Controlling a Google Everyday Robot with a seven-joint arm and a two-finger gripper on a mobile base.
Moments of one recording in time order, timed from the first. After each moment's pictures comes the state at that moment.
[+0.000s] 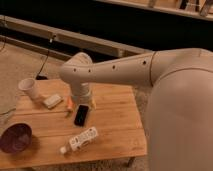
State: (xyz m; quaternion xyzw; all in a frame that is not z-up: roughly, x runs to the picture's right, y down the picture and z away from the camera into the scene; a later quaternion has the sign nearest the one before) arm -0.103 0.104 0.703 -0.26 0.24 0.64 0.68
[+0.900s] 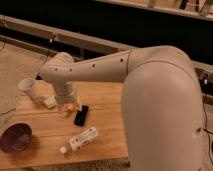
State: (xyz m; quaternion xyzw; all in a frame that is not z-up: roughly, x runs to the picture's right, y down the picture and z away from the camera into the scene) arm -0.194 0.102 0.708 -0.29 0.20 0.60 0.72
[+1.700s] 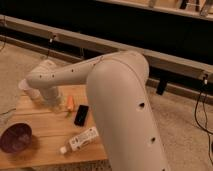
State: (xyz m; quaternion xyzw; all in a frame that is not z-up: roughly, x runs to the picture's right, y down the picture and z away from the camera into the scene) arm -0.250 0.131 0.765 -0.30 0.21 0.56 0.74
